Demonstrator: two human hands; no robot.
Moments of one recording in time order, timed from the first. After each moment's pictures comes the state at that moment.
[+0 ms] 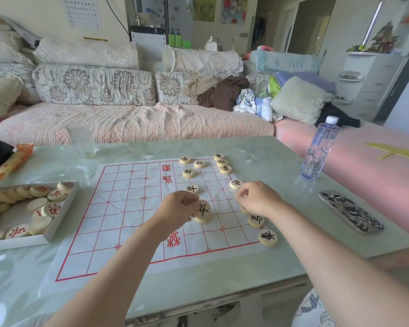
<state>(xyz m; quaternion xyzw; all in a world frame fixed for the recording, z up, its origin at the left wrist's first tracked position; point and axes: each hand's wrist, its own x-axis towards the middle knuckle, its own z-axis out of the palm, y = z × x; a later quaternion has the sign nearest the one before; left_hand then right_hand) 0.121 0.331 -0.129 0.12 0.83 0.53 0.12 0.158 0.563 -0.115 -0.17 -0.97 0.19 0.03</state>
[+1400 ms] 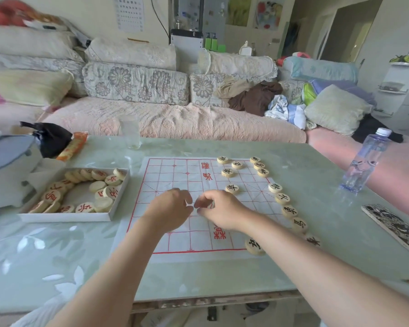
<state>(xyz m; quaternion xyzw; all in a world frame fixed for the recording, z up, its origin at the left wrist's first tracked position) 0.107 0.208 -0.137 0.19 0.96 0.21 -0.05 0.148 0.379 -0.117 0.08 -0.93 0.36 -0.02</state>
